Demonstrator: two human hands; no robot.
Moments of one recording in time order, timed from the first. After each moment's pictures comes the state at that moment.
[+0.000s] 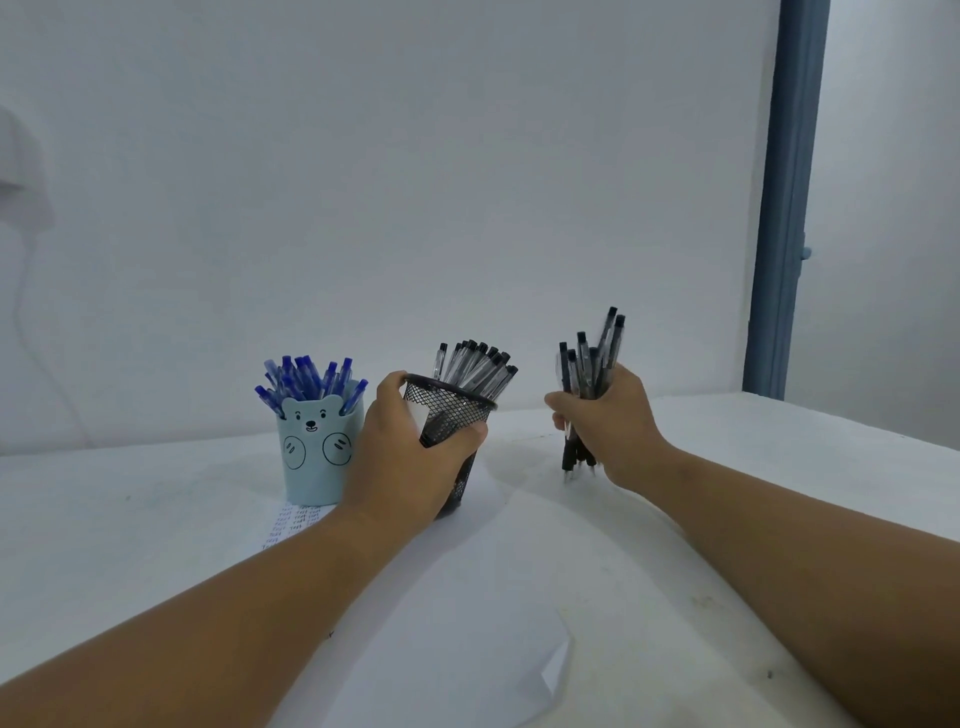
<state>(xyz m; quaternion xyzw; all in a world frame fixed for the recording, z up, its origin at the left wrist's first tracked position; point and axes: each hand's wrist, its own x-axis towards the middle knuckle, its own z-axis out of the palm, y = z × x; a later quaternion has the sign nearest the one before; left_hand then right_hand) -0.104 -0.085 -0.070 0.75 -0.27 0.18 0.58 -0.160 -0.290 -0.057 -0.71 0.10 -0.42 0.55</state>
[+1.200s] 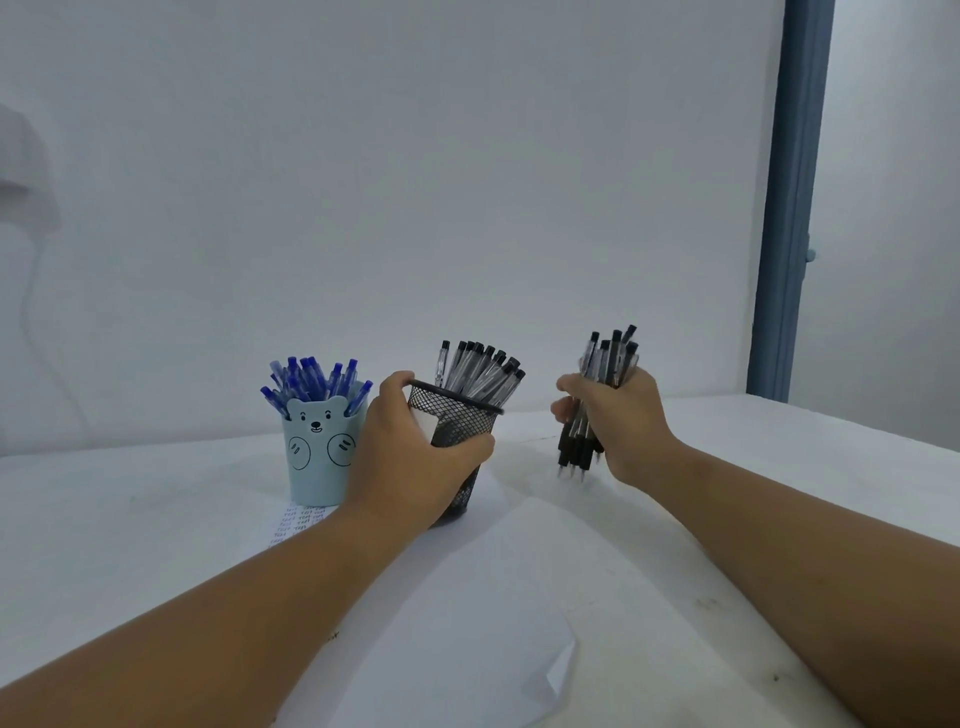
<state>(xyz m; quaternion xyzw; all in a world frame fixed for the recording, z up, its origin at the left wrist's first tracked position) -0.101 -0.084 -0.072 0.77 -0.27 0.19 0.55 -0.159 -0.288 -0.047 -0.62 0.10 -0.41 0.66</state>
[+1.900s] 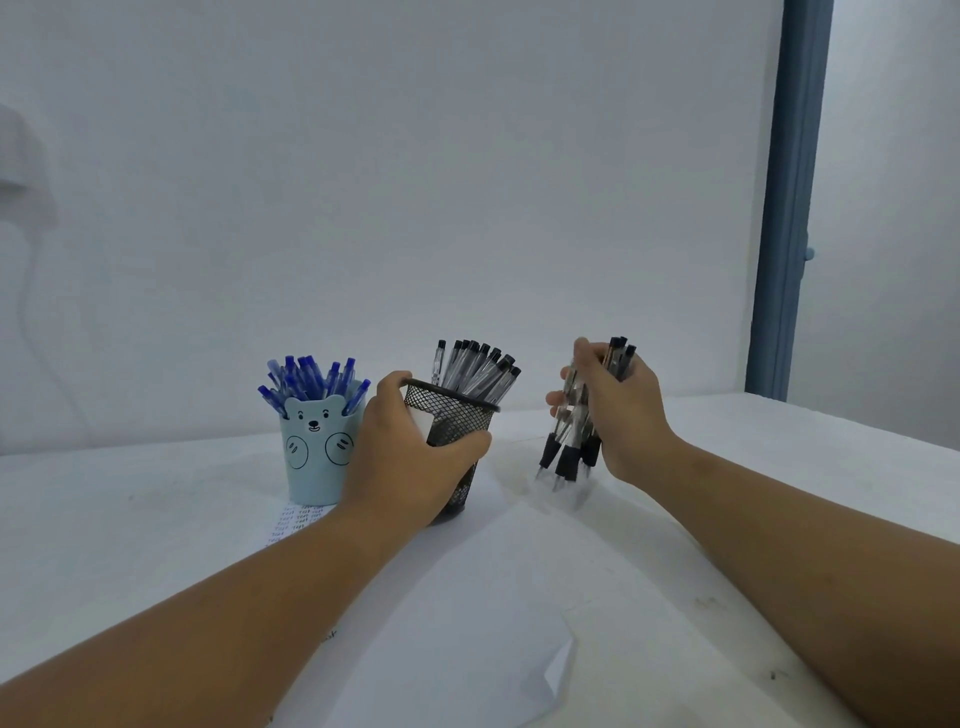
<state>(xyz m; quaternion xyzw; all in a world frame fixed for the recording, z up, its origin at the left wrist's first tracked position) -0.095 -0.084 -0.074 0.77 -0.27 0.20 0.55 -0.161 -0.282 -0.043 -0.58 0.07 -0.42 0.69</state>
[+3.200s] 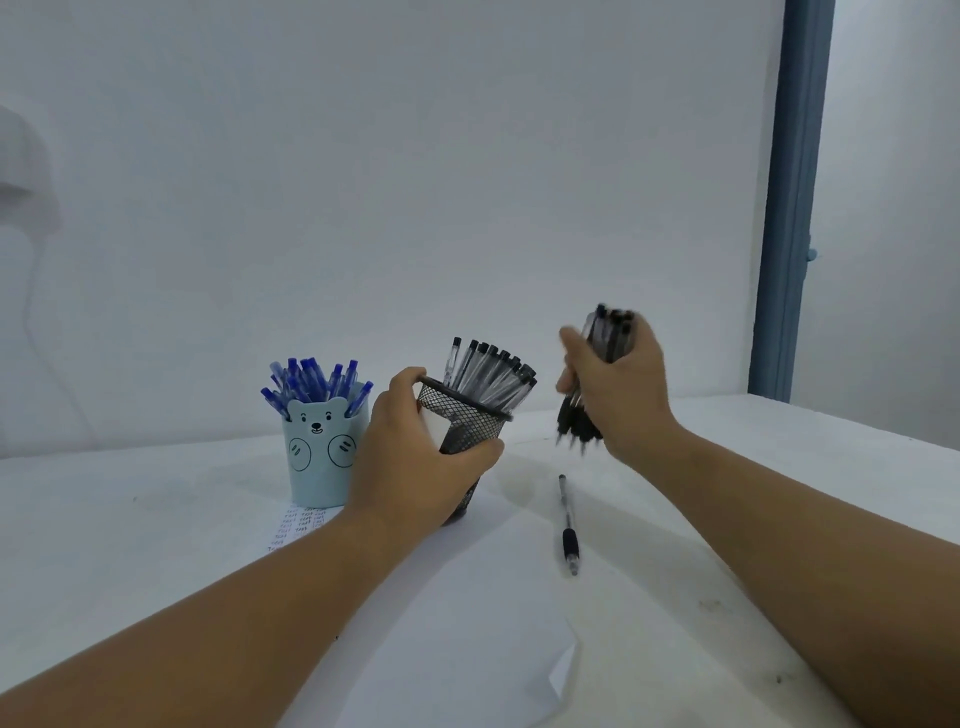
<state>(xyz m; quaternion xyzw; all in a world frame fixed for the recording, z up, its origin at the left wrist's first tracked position) -0.100 -0.084 -0.074 0.77 -0.30 0.23 0.52 -0.168 -0.273 -0.025 -0.66 0.06 -0.51 0.55</state>
